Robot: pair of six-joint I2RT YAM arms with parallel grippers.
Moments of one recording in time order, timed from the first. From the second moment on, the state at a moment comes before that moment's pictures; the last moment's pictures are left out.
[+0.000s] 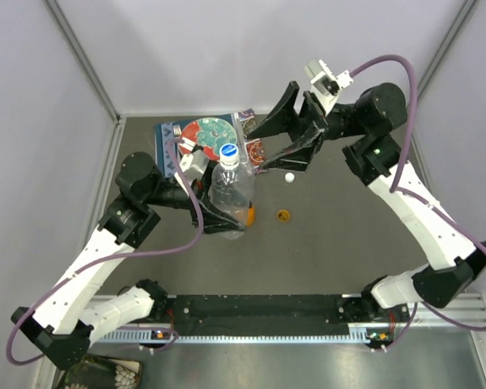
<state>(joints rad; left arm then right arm) -0.59 0.94 1.10 -0.06 1.13 -0.27 0.60 1.37 1.65 0.20 -1.20 0.45</state>
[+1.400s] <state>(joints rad) -0.60 0.96 1.05 0.03 1.24 -0.30 0.76 1.81 2.02 1.13 -1.39 1.32</state>
